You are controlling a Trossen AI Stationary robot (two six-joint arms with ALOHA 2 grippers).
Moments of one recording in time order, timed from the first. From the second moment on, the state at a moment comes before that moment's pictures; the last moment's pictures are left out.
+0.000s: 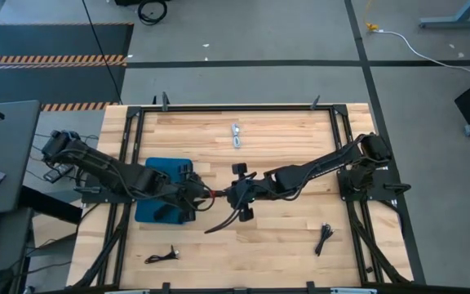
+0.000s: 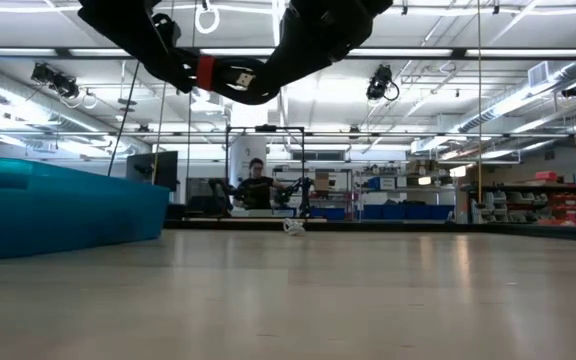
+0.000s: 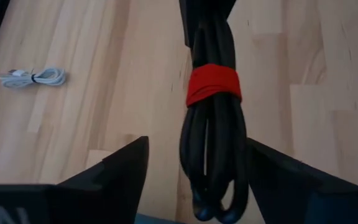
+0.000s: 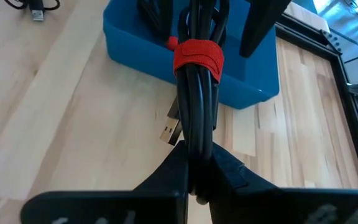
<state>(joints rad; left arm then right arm) -0.37 1.34 1.03 -0.66 -0.42 -0.28 0.24 1.81 1.35 -0.28 0.34 -0.18</state>
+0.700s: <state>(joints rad) -0.36 1.34 1.03 -0.92 -0.44 -0.49 0.24 1.81 1.35 -0.37 0.34 -0.14</state>
